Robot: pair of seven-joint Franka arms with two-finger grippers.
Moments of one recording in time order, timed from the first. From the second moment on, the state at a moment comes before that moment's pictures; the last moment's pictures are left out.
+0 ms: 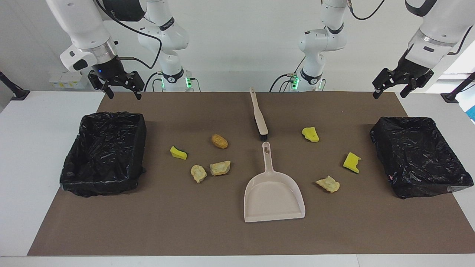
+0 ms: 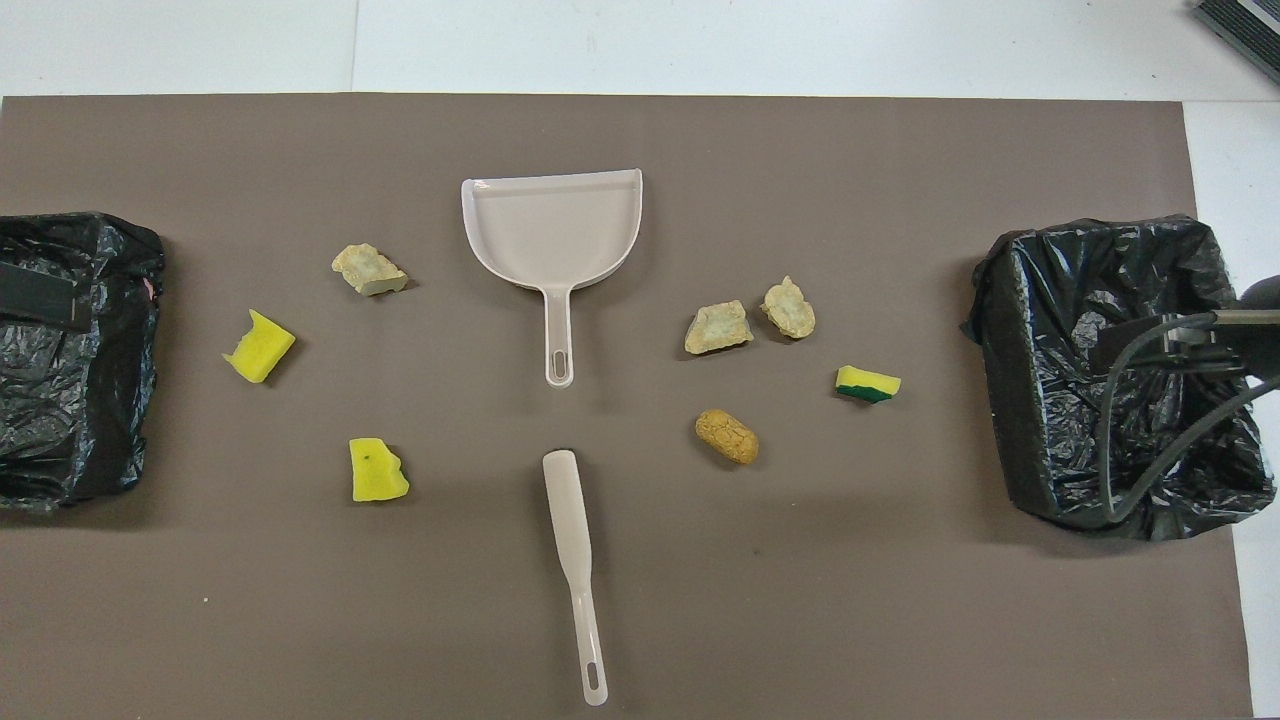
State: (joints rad) left arm 0.04 0.00 -0.04 -1.49 -0.03 1.50 -0.01; right arm -0.06 -0.08 0.04 -1.68 0.01 1.59 0.05
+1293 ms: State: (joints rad) left arm 0.03 -0.11 -0.28 -1.75 -0.03 1.62 -0.20; right arm -0.06 -0.08 0.04 -1.68 0.01 1.54 0.05
